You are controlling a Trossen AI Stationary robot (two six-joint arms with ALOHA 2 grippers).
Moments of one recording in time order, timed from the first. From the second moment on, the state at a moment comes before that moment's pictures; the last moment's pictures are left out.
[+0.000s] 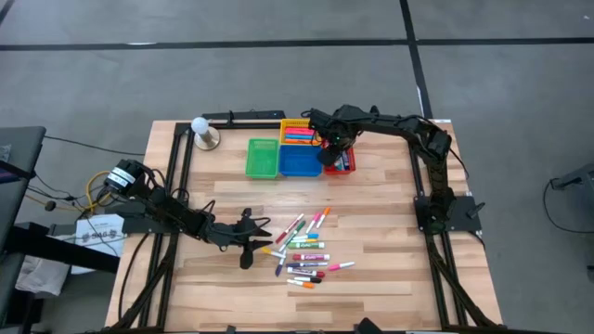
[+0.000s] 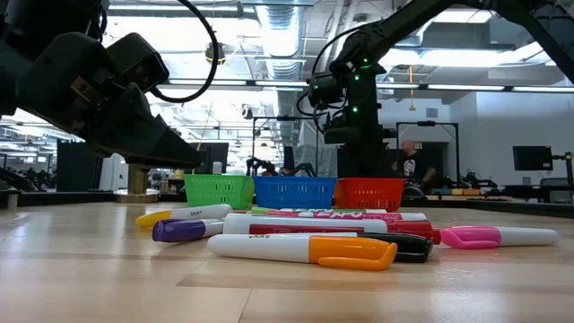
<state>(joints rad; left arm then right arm) -0.48 1.65 0.31 0.93 -0.43 -0.34 -0.51 2.01 1.59 -1.11 0.16 0.23</state>
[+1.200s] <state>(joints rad) -0.50 1.65 0.31 0.92 -0.43 -0.34 -0.17 1.32 1.25 -0.90 0.34 0.26</state>
